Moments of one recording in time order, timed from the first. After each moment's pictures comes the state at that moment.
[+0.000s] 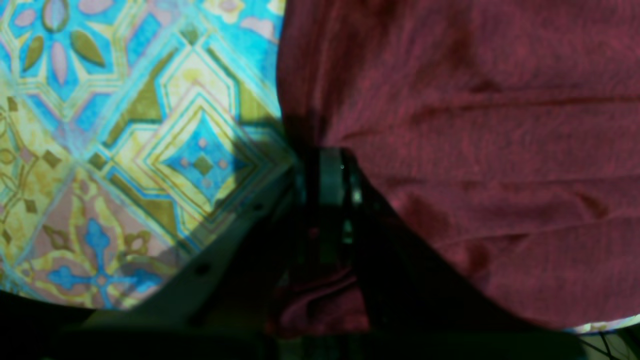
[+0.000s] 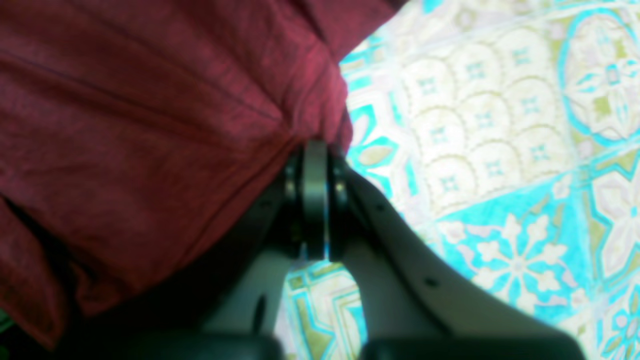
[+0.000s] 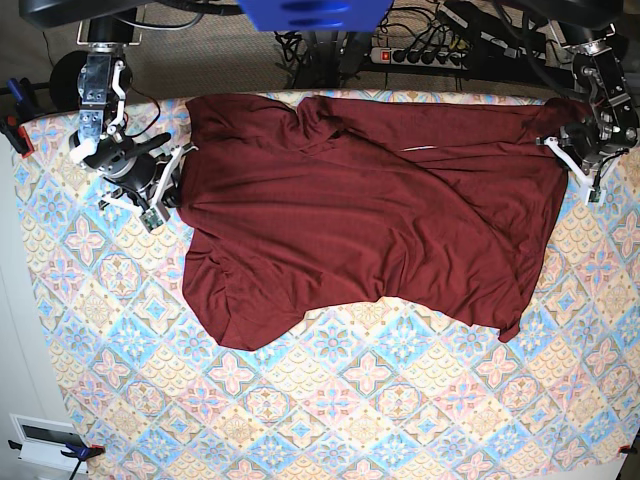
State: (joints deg) left arm 14.8 -26.1 -31.2 84.4 -23.4 -26.6 56.6; right arm -12.2 17.9 12.8 98.0 12.6 37.9 -45.4
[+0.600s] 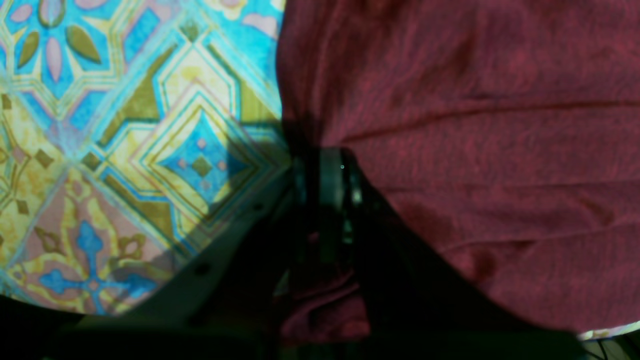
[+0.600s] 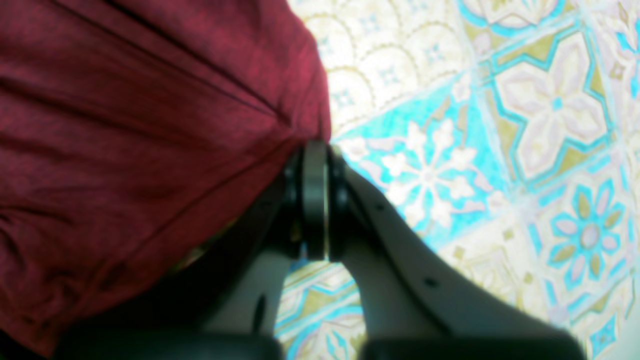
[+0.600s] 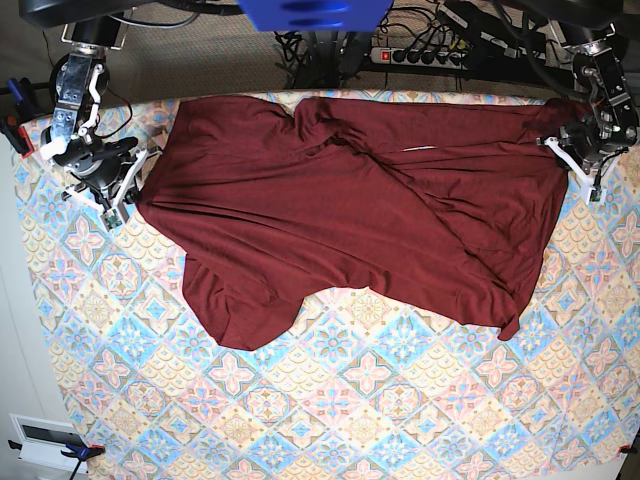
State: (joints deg) left arm 14.7 -26.1 -31.2 83.7 -23.6 -26.6 55.0; right arm -12.2 19.8 21.2 95.4 12.6 38.0 -48.3
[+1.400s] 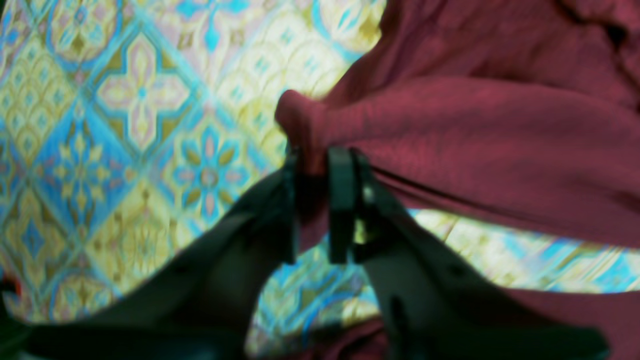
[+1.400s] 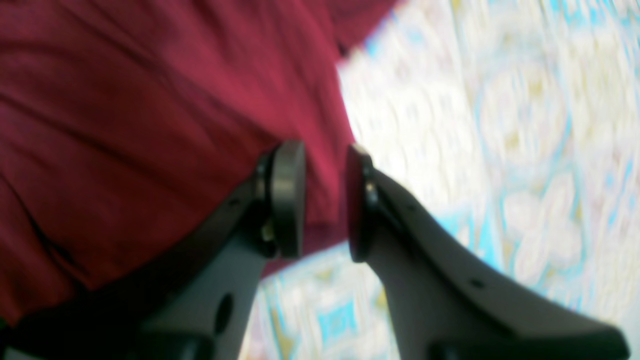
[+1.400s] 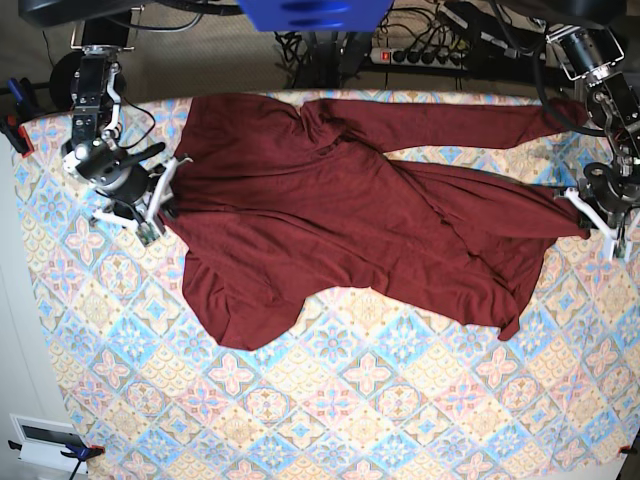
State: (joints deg) left arm 3.7 -26.9 -34.1 94.8 -24.1 -26.6 62.8; right arm -9.3 19.5 10.6 104.5 12.8 35.4 -50.2
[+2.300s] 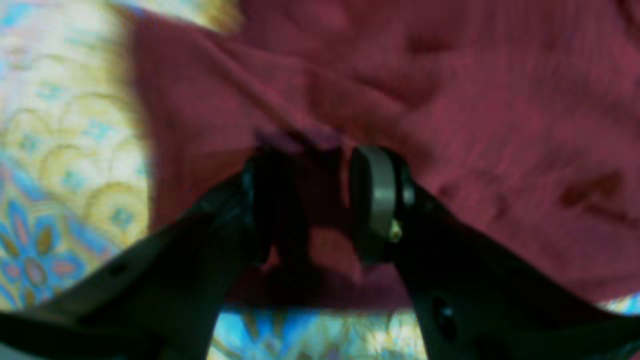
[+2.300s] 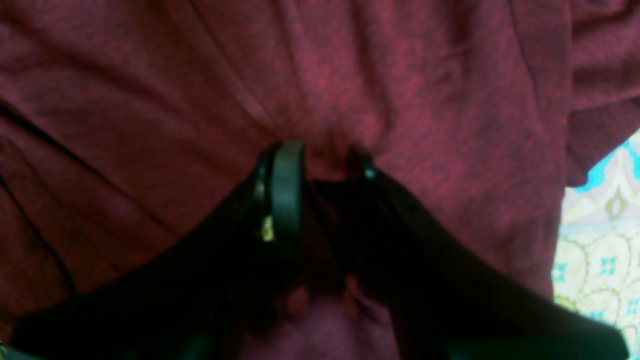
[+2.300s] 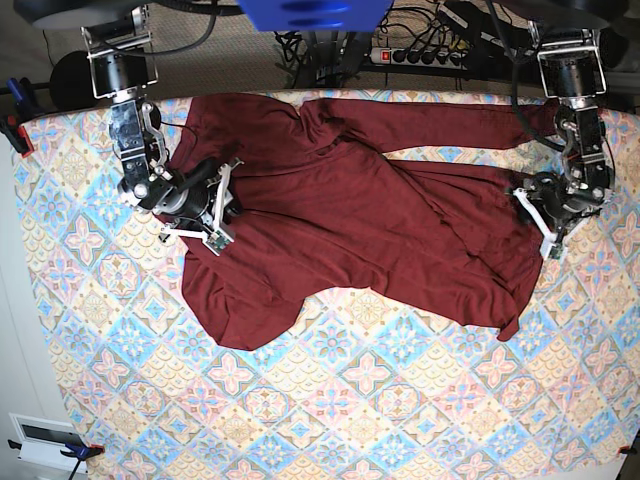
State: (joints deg) left arm -0.6 -27.7 -11.2 76.3 -16.2 -25.8 48.6; right arm 1.1 19.8 -9.3 86.4 12.9 35.2 -46.0
